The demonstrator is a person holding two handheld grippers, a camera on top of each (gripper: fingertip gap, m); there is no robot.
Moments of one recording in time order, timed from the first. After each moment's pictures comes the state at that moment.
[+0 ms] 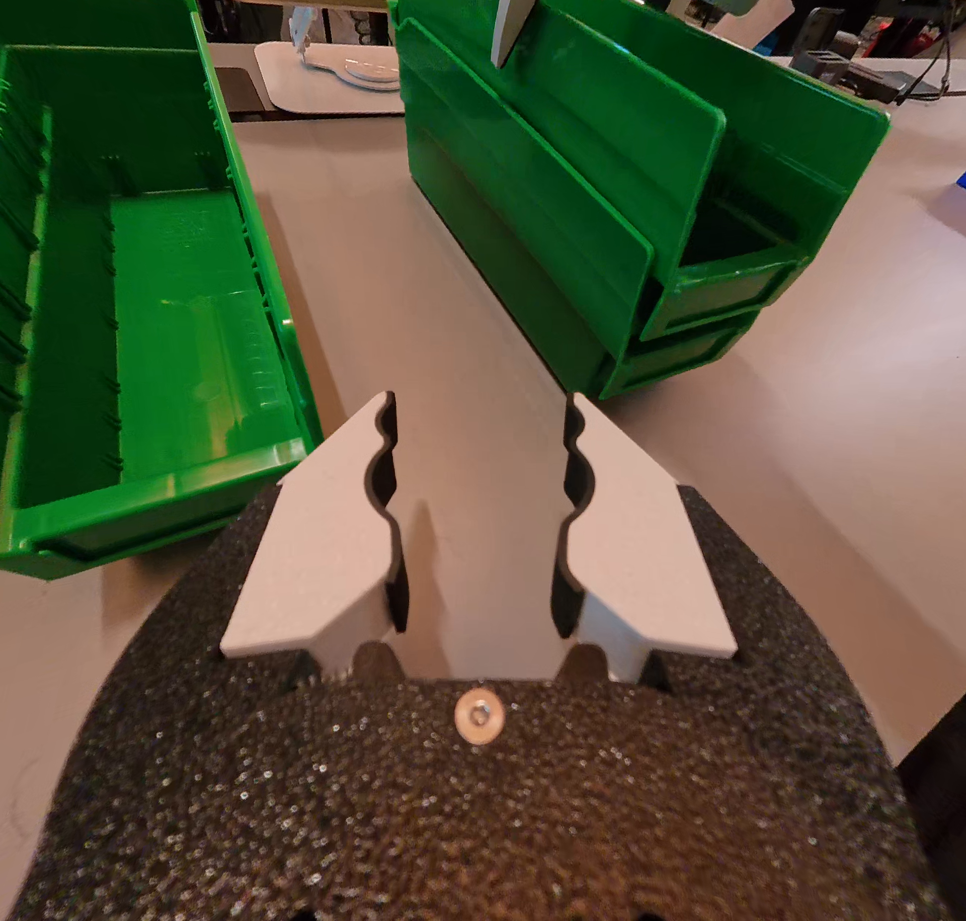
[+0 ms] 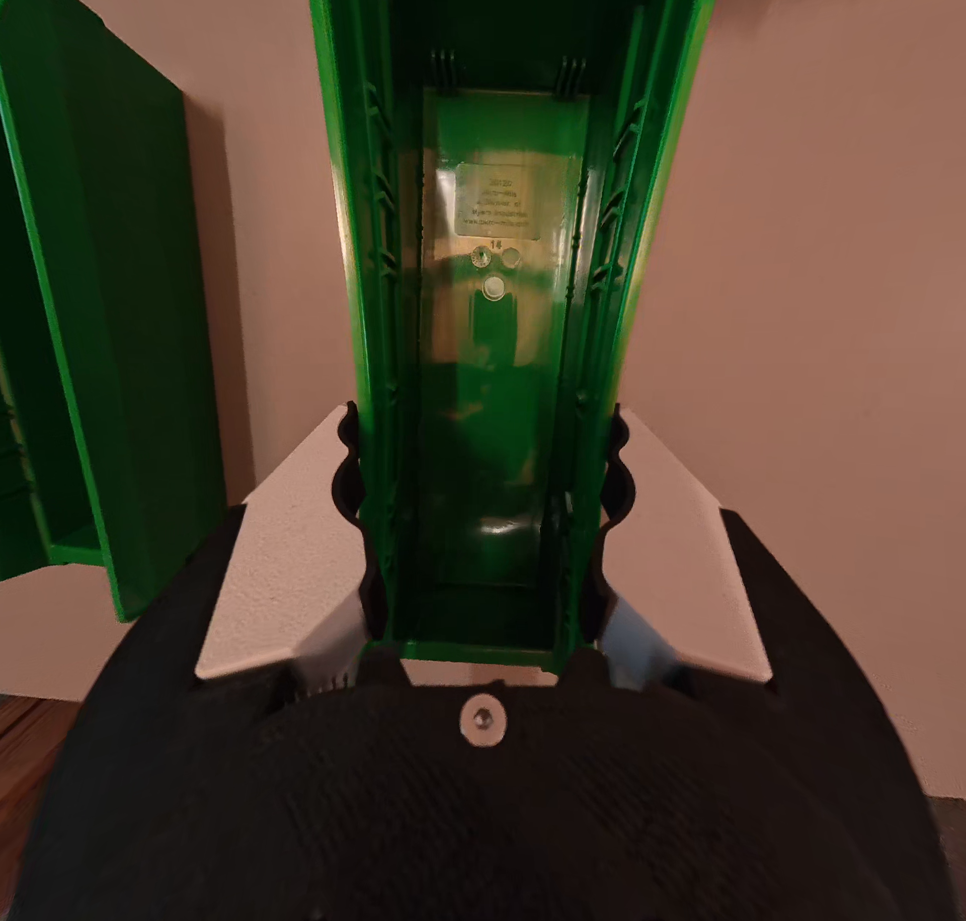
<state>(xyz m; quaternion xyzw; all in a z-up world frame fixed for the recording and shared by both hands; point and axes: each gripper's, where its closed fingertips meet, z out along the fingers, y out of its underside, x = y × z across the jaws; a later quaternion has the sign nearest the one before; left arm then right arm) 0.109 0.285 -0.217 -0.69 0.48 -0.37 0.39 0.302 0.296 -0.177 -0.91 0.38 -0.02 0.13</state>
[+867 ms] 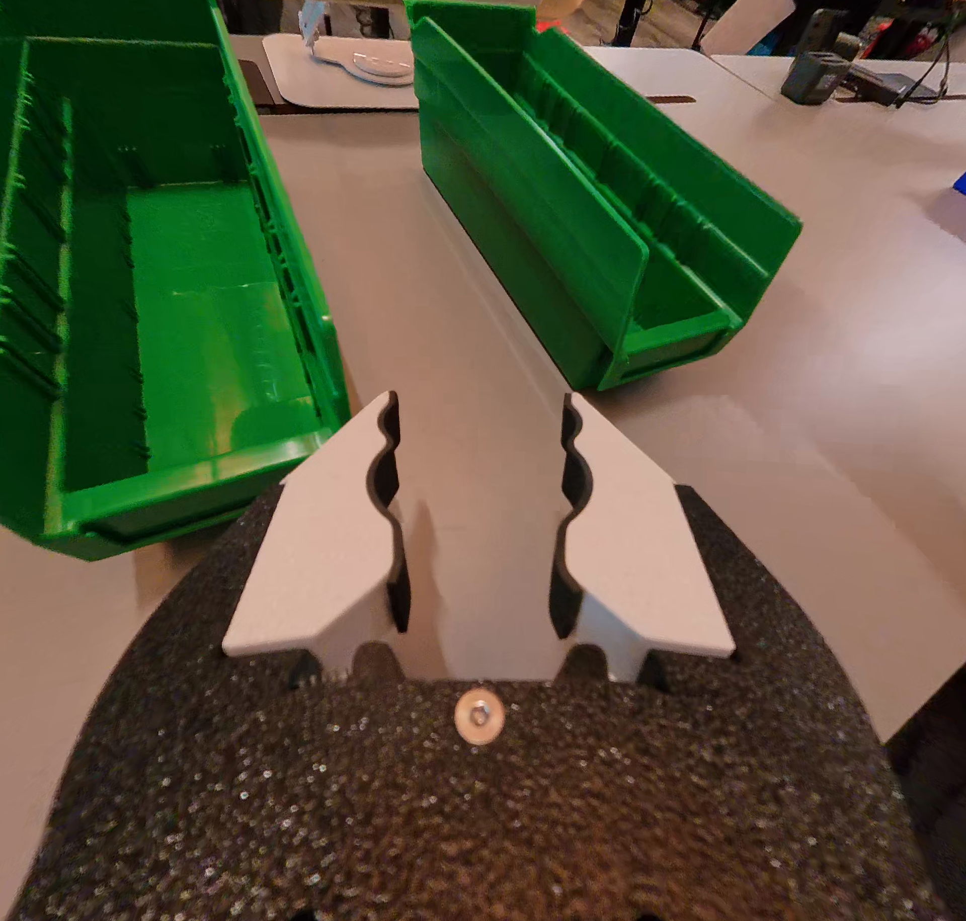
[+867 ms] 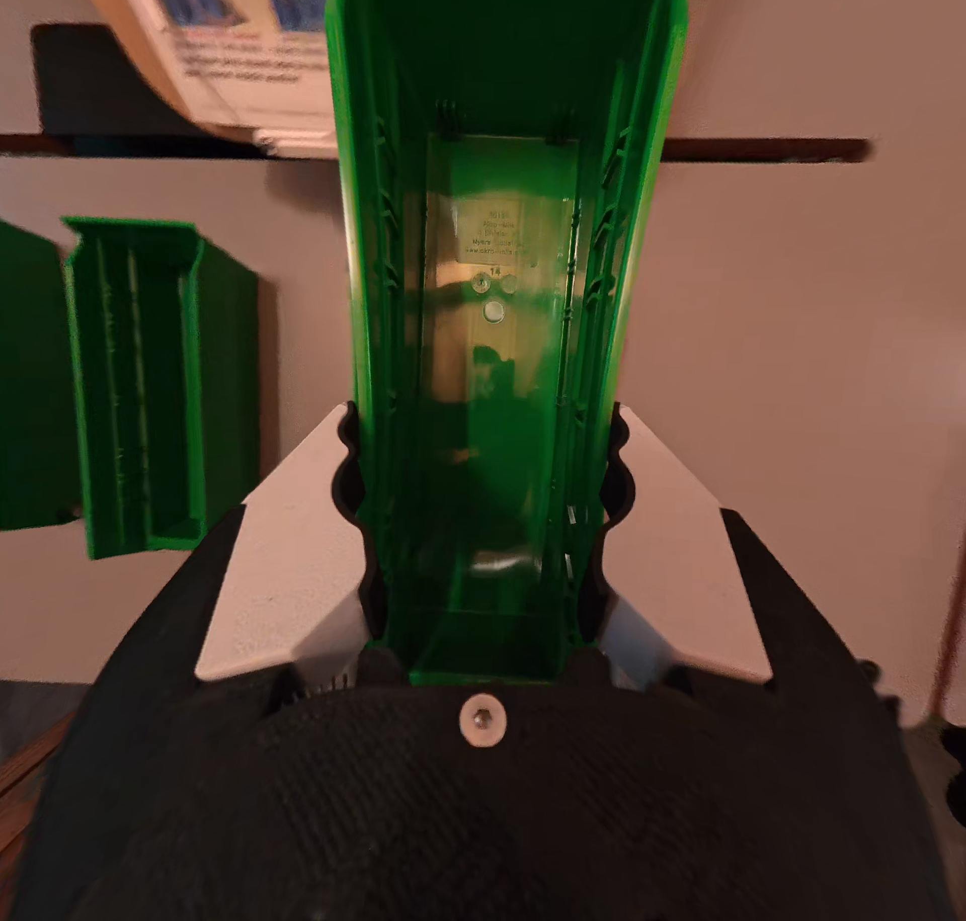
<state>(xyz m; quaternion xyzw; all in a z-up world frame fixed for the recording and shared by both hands) 0.101 0.292 -0.213 -0.70 0.48 -0.37 0.38 0.364 0.262 -0.018 -0.89 0.40 -0.07 0.21</state>
